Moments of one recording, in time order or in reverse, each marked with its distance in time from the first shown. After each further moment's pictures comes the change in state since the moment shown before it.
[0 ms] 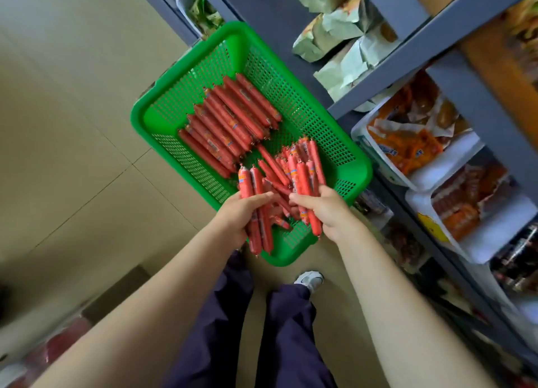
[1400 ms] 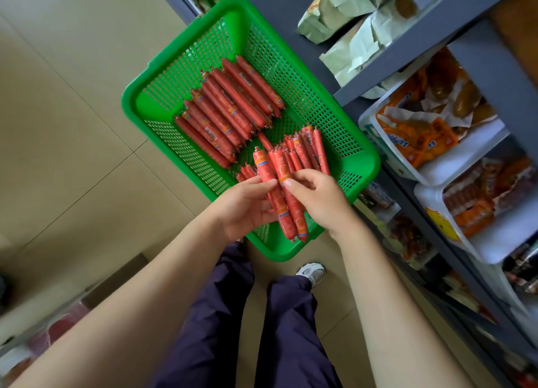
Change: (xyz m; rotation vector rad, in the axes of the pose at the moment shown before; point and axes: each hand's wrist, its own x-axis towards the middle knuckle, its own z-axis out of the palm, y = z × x) left_hand 0.005 0.003 -0.001 -0.066 -0.352 -0.040; right_hand -0.005 -0.003 0.005 -0.314 -0.064 -0.342
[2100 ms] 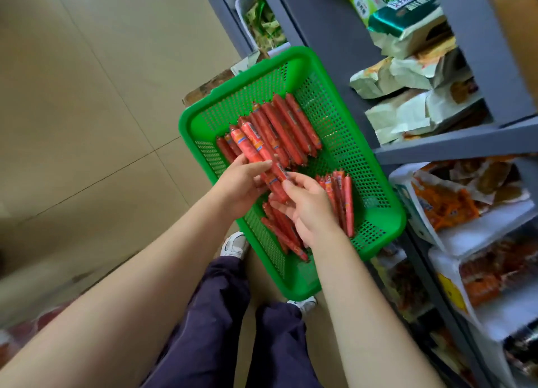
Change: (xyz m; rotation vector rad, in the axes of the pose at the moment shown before) left_hand 0.013 0.093 -0.043 -0.058 0.295 0.311; right_hand 0.056 -0.070 0.076 0.552 0.003 0.261
